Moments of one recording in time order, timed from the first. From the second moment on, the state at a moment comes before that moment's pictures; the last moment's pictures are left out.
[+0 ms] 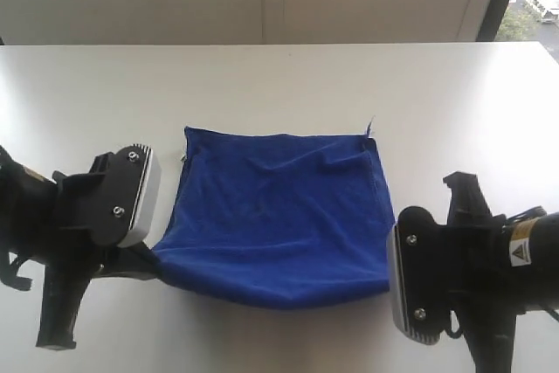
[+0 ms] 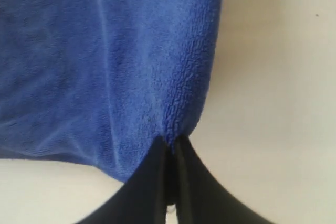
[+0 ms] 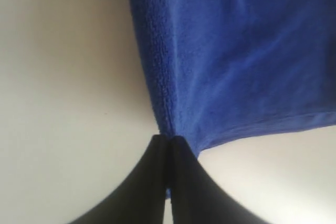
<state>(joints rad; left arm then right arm) -0.49 1.32 -0.64 -0.68 0.62 1.68 0.44 1.14 -0.49 0.13 0.47 -1.12</state>
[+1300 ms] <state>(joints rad) -0.49 1.20 -0.70 -0.69 0.53 1.35 0.33 1.10 -0.62 0.02 0.45 -0.99</state>
